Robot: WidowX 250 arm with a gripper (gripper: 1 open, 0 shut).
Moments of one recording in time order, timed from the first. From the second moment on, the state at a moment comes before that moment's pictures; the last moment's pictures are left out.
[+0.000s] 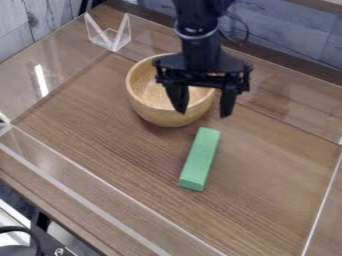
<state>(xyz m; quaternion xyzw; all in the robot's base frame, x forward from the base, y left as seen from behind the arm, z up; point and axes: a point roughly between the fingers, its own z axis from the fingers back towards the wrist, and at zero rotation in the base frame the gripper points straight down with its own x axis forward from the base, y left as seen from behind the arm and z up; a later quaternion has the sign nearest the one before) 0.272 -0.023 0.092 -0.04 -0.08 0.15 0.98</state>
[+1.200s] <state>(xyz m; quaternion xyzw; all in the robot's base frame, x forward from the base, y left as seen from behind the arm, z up) 0.247 -0.009 0.108 -0.03 -0.07 0.20 0.98</state>
